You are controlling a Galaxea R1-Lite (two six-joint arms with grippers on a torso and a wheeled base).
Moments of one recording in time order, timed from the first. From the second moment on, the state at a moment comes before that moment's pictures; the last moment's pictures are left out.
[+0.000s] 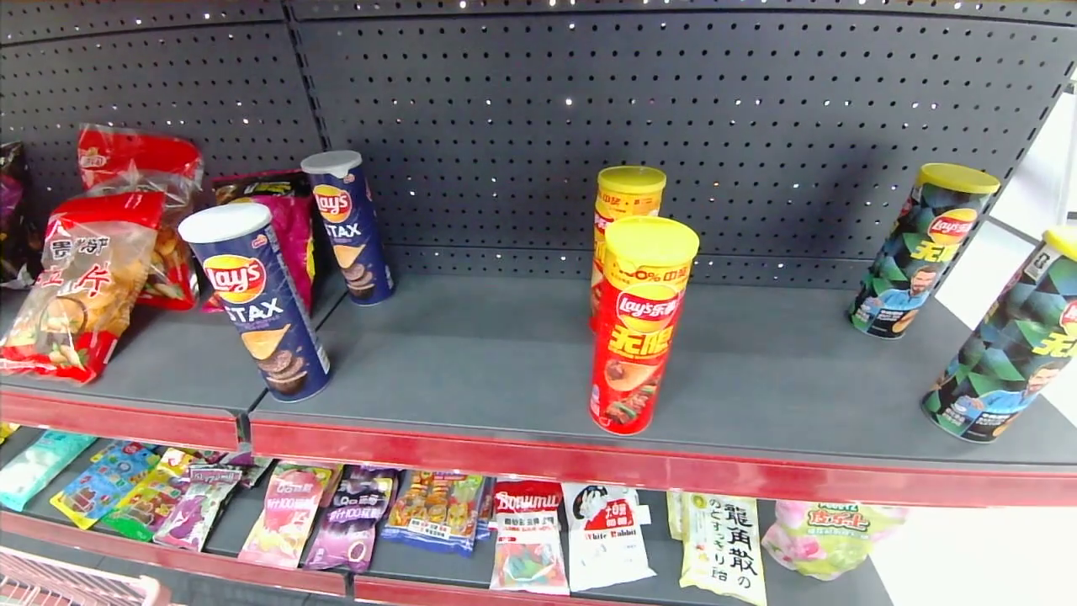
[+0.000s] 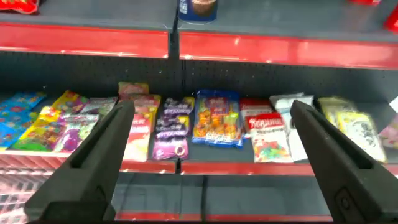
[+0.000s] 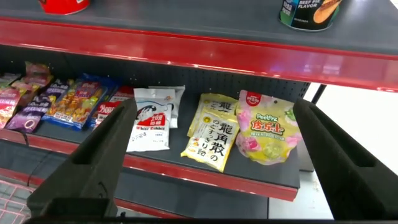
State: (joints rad) left arm -0.14 0.10 -0.07 0.07 0.03 -0.07; right arm 0.09 0.10 0.00 0.00 0.04 0.00
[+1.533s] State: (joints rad) left arm -0.14 0.09 0.00 0.00 0.04 -0.03; right arm 0.29 0.82 -0.46 -0.06 0.23 0.03
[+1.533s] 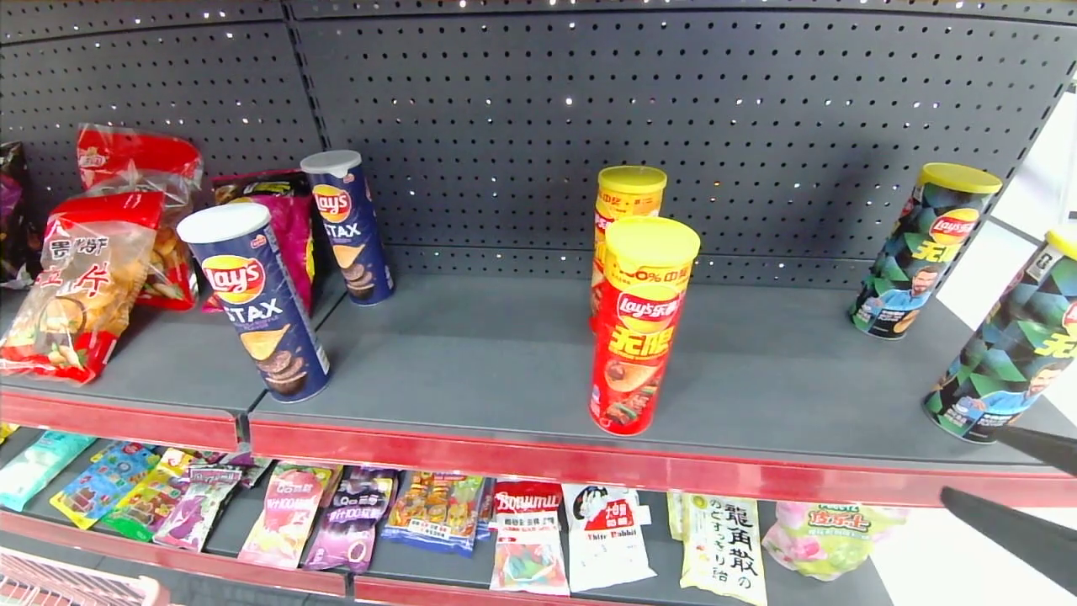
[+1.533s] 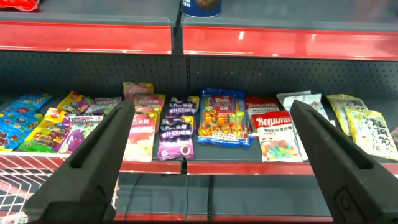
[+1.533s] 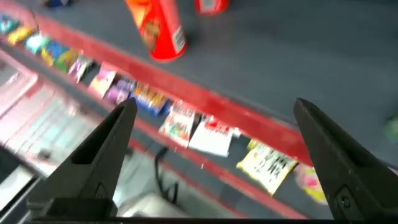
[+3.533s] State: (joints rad) left arm -0.14 0.10 0.00 0.00 0.04 -0.03; right arm 0.53 1.69 -0.79 -0.28 -0.16 -0.06
